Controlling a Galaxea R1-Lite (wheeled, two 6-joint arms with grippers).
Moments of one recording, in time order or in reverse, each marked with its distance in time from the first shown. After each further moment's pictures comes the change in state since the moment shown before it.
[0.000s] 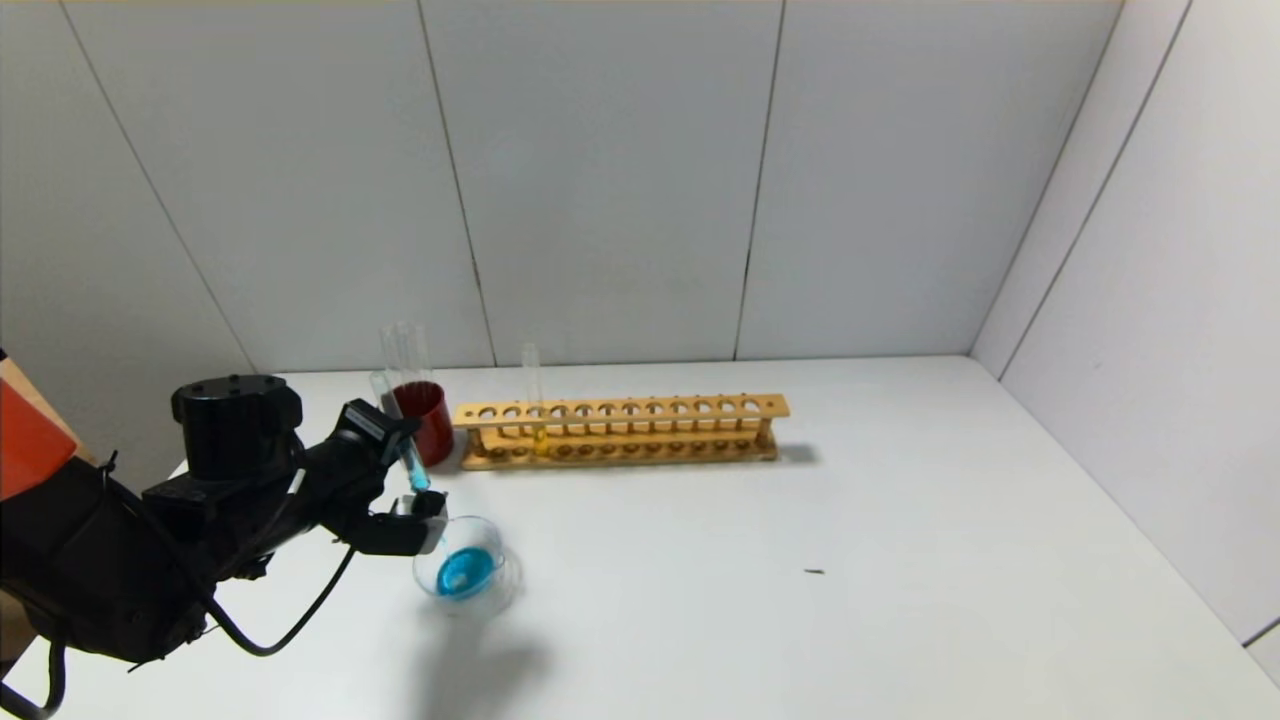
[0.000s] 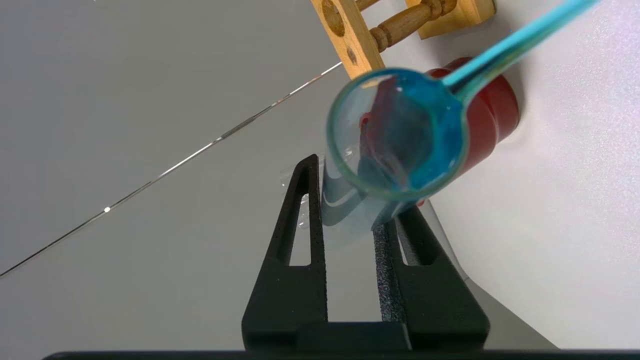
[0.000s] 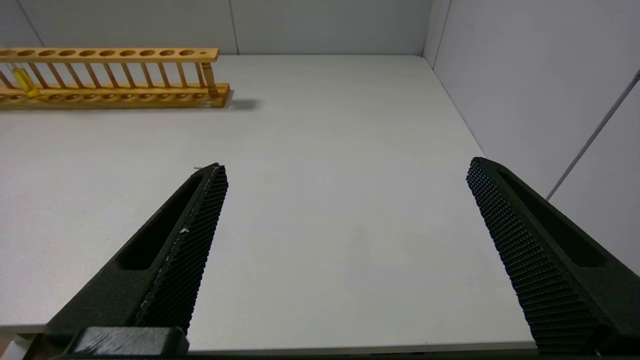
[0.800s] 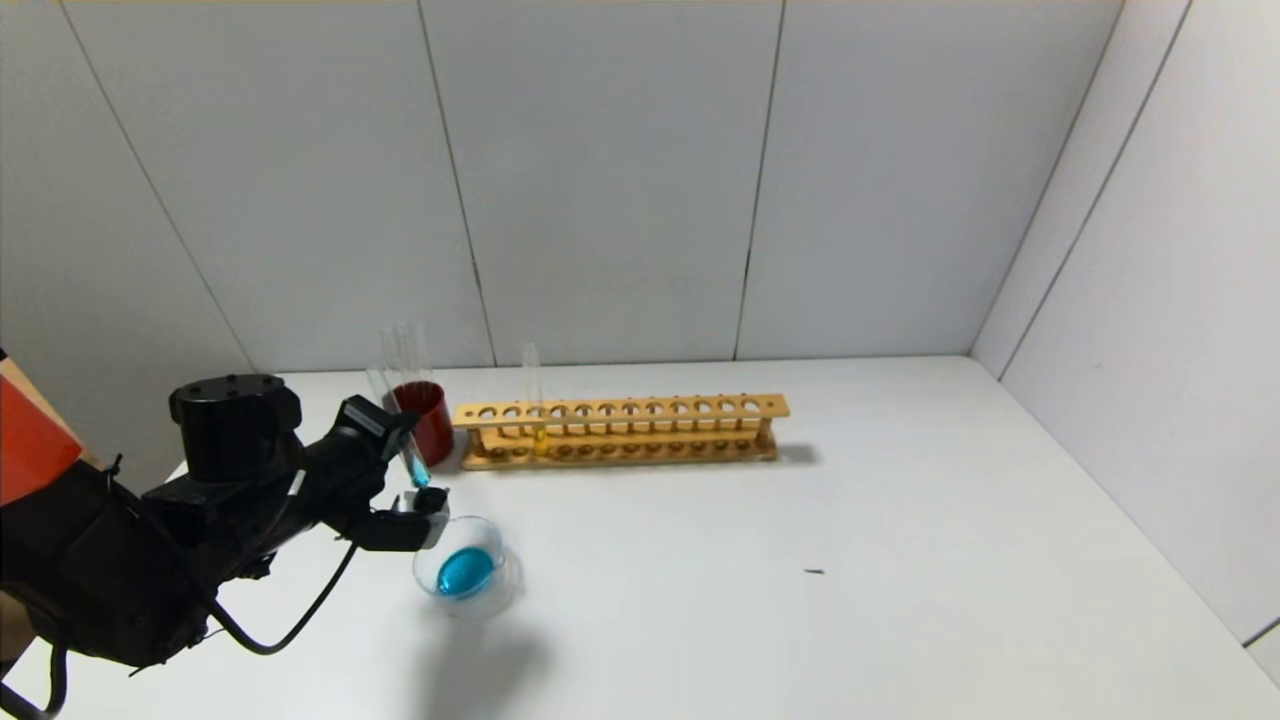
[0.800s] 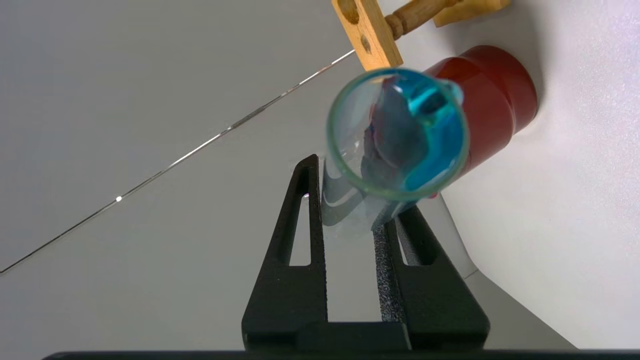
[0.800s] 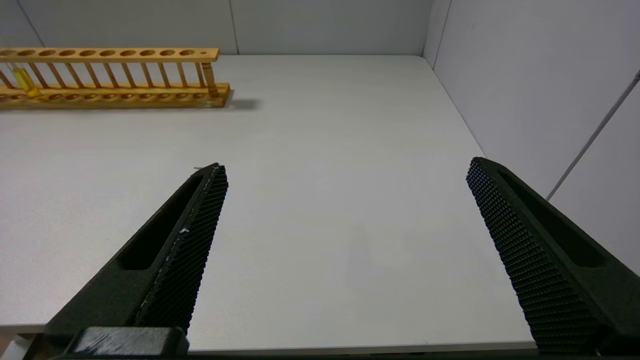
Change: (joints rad) left arm -0.009 0.004 0.009 -0.047 0.023 0.004; right arm 0.000 0.000 0.000 0.000 0.000 0.000
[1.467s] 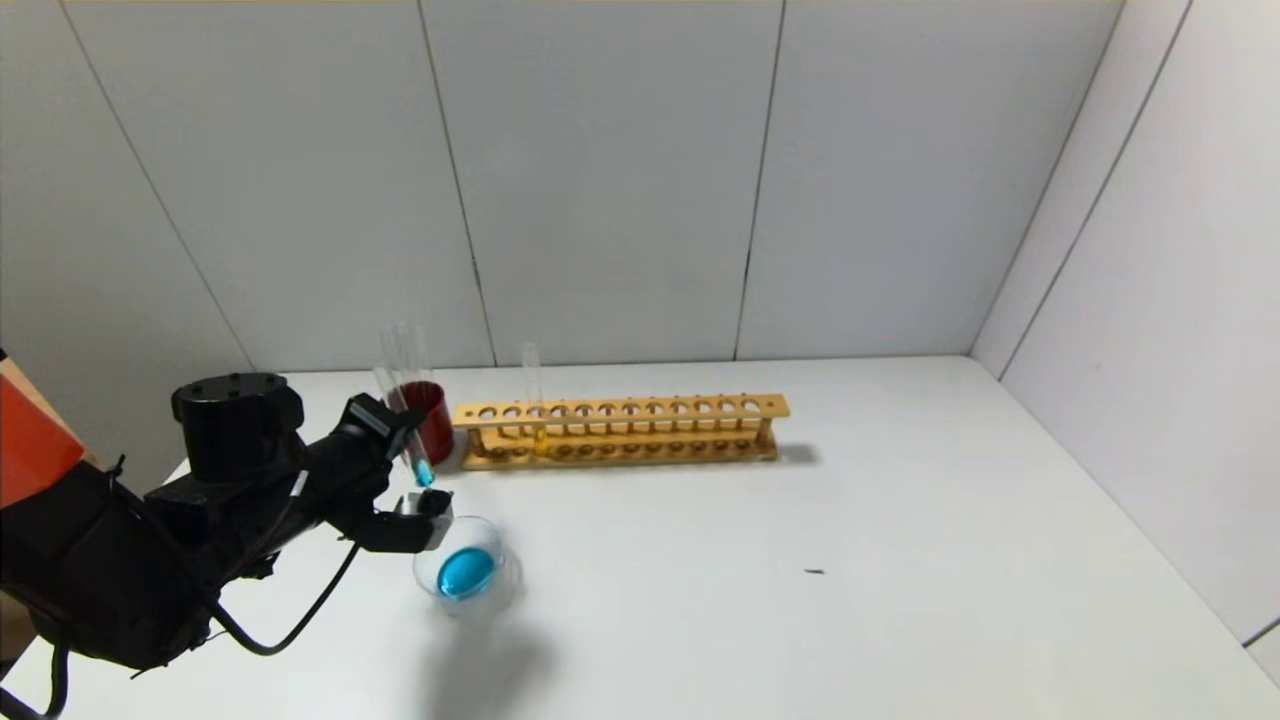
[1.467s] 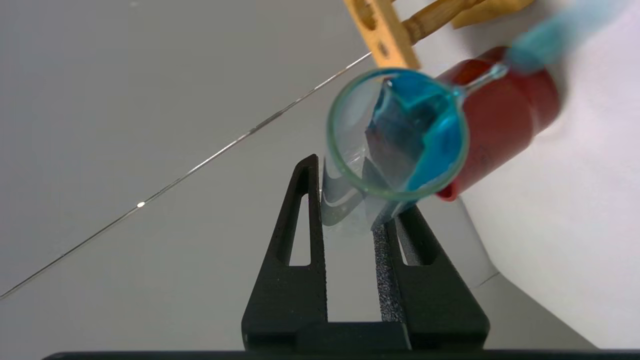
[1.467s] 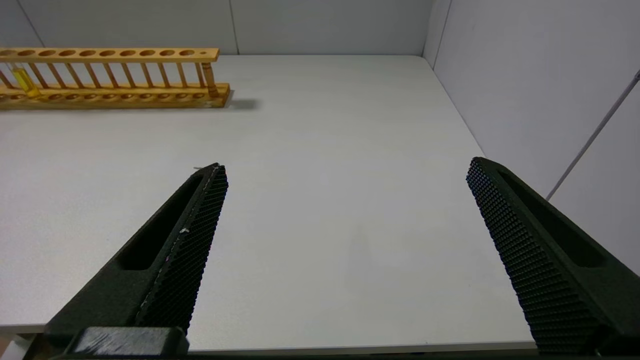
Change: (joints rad) left arm -0.012 -0.003 0.001 -0.031 -0.006 0.039; right arm 0.000 0.000 0.000 0.000 0.000 0.000
